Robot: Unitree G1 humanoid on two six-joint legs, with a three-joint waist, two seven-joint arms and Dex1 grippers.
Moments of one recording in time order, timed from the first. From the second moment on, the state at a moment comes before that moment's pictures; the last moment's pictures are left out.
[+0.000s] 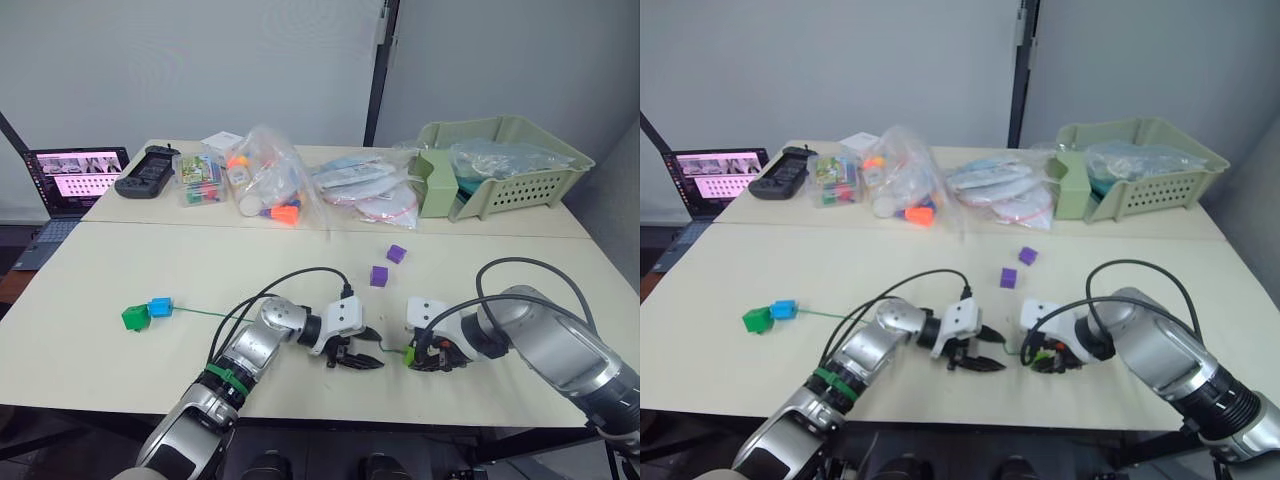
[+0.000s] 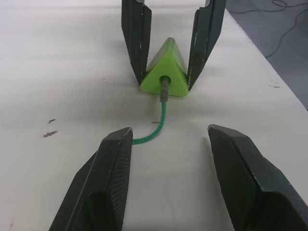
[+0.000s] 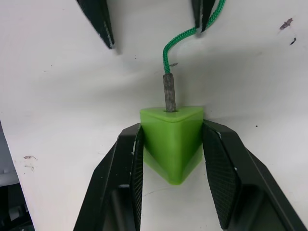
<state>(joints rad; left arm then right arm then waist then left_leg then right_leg) -0.63 0.21 -0.44 0.37 -0.08 0.11 -1.20 -0.53 -0.97 0.45 -0.37 0.09 0.93 1.17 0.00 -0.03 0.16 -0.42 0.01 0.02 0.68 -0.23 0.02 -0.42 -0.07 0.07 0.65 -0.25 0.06</state>
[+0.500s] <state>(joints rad) -0.63 0.17 -0.45 0.37 -0.08 0.11 -1.19 -0.53 -0.97 0.45 -0.37 0.09 0.93 1.17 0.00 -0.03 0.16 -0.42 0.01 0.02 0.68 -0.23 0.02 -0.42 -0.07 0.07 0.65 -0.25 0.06</state>
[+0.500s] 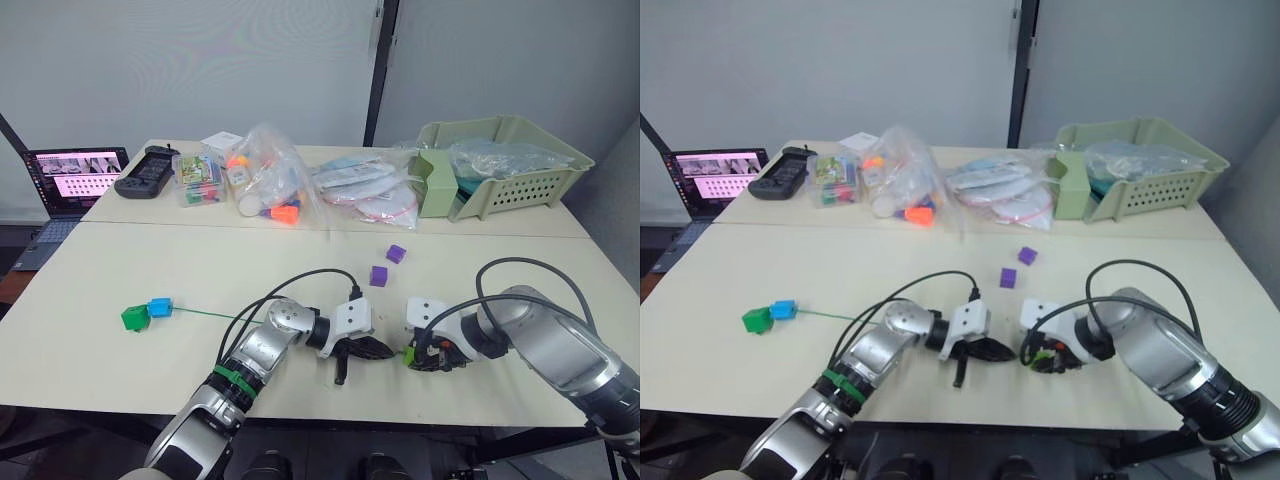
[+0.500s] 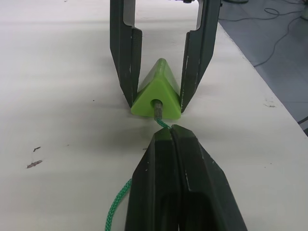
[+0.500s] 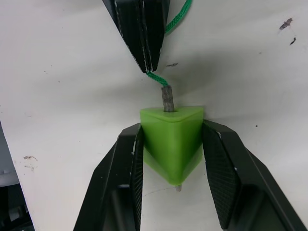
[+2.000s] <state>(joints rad) -0.68 0.12 -0.44 0.41 -0.07 0.08 -1.23 -0.32 -1.15 0.10 -0.56 0.30 1.01 1.17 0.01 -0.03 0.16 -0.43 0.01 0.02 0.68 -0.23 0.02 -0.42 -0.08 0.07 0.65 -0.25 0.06</state>
